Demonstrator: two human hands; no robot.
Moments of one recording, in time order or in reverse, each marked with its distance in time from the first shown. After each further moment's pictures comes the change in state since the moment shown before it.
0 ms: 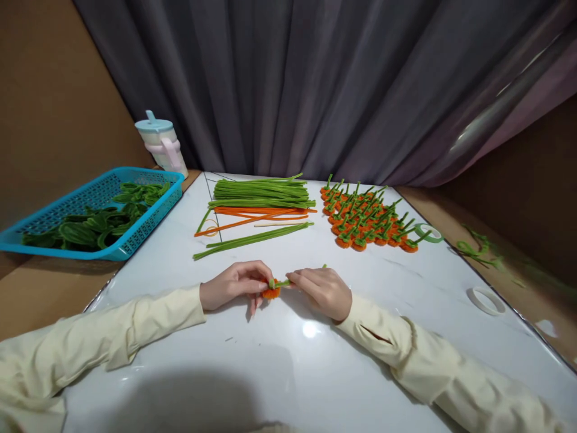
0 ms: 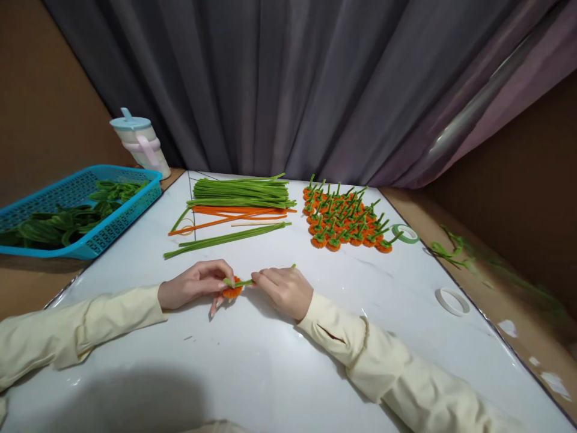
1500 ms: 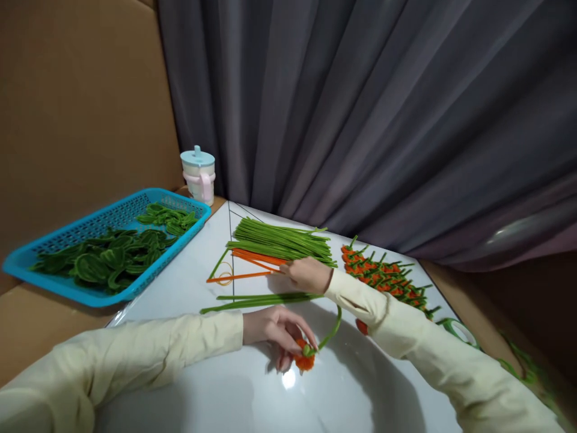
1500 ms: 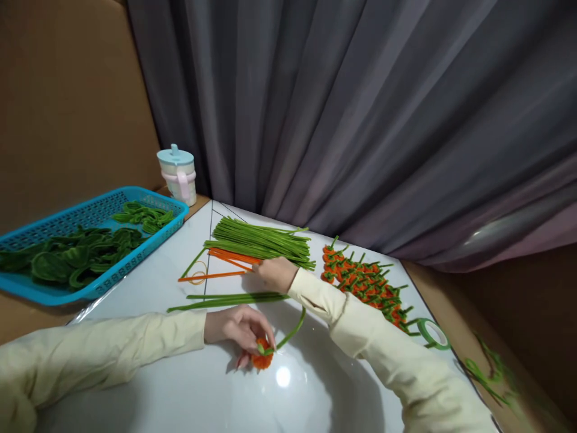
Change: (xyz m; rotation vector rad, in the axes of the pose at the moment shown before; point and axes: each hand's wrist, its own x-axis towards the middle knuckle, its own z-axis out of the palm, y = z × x) left_hand 0.069 0.016 -0.032 -0.246 -0.268 -0.136; right_hand 0.166 0.101 0.025 -0.171 -0.923 0.009
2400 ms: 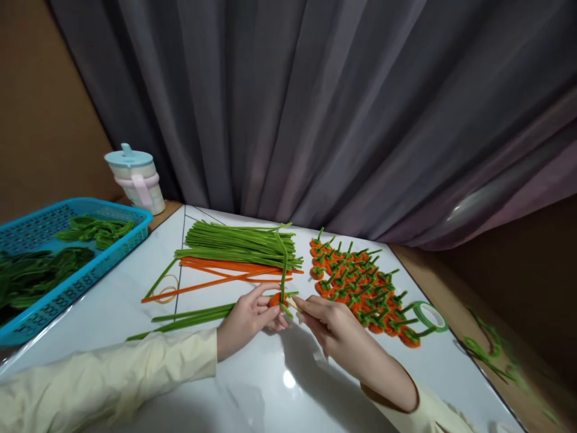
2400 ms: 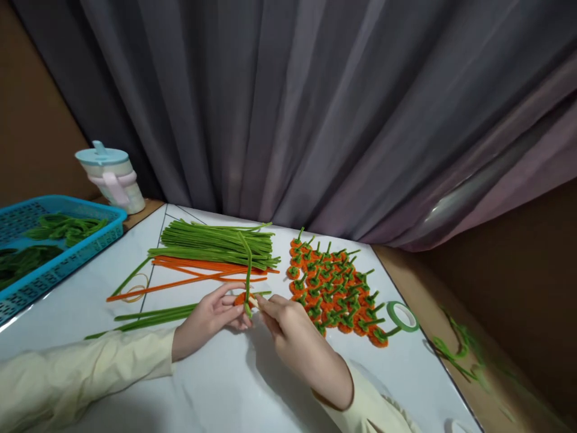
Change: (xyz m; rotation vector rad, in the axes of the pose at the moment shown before) left_hand 0.065 -0.004 0.022 0.221 0.601 0.342; right_hand -0.140 -0.005 0.042 0.749 0.466 0.288
